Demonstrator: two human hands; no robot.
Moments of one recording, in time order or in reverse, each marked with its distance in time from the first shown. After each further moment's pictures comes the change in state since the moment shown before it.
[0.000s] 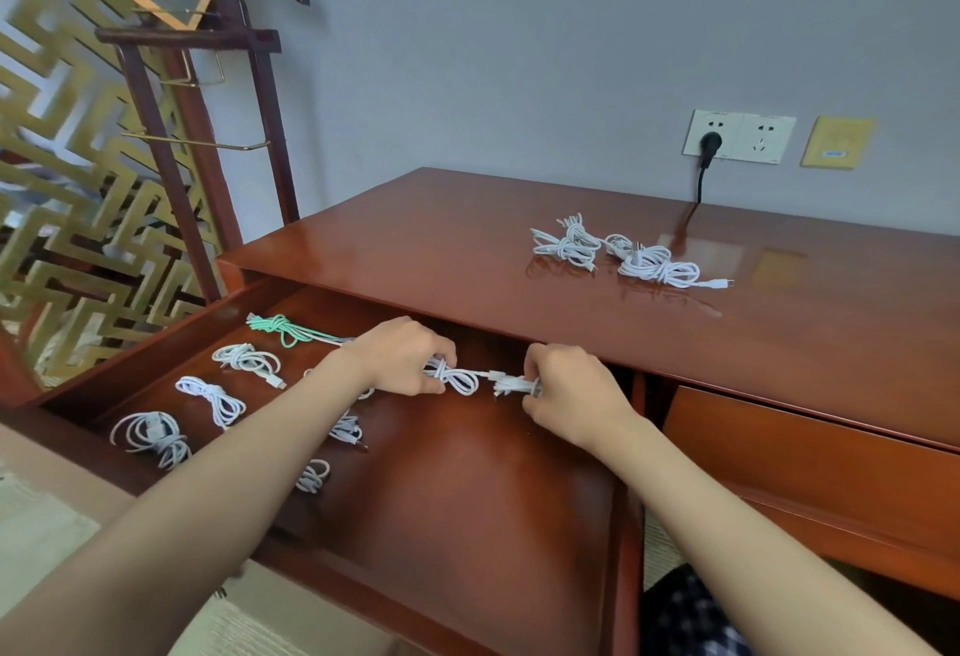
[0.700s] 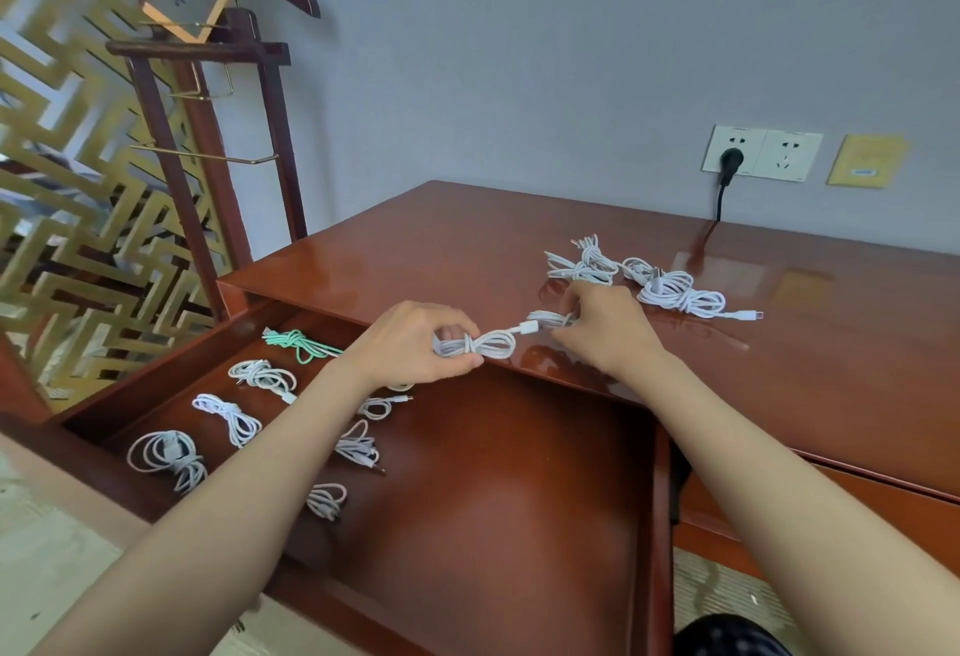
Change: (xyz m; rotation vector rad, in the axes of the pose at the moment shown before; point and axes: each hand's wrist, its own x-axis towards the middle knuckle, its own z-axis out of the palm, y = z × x) left_hand 0.009 -0.010 -0.029 -0.417 0.375 -0.040; right_hand 0.076 0.024 -0.045 0.175 0.189 0.108
